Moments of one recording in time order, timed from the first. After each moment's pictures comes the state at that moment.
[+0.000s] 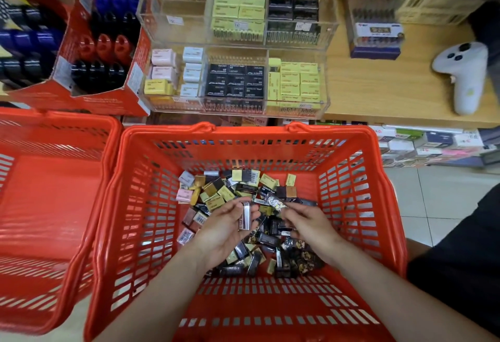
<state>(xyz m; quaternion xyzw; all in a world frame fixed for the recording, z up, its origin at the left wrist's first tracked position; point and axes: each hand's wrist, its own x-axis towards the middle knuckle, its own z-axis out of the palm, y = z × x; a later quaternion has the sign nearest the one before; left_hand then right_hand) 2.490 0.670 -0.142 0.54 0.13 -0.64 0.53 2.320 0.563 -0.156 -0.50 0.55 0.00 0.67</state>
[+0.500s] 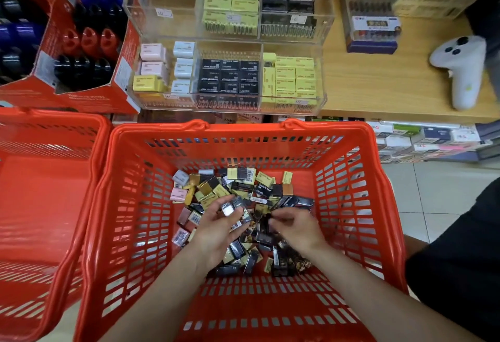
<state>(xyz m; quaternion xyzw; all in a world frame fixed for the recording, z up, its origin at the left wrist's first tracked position) 2.485 0.672 -0.154 0.61 0.13 -0.57 0.54 2.328 0.574 -0.166 -0.63 0.55 0.06 0.55</state>
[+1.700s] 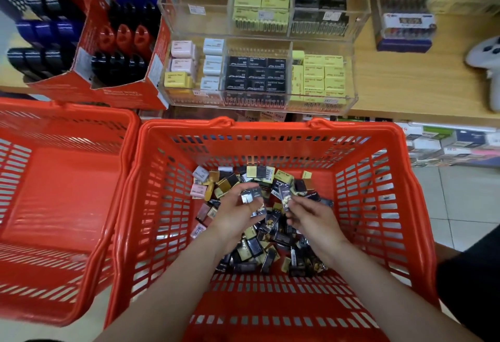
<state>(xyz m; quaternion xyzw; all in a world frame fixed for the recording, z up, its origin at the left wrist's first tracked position) 2.500 0.658 -0.132 0.65 0.01 -0.57 0.49 2.346 0.580 -0.159 -0.39 0.57 -0.10 0.71</state>
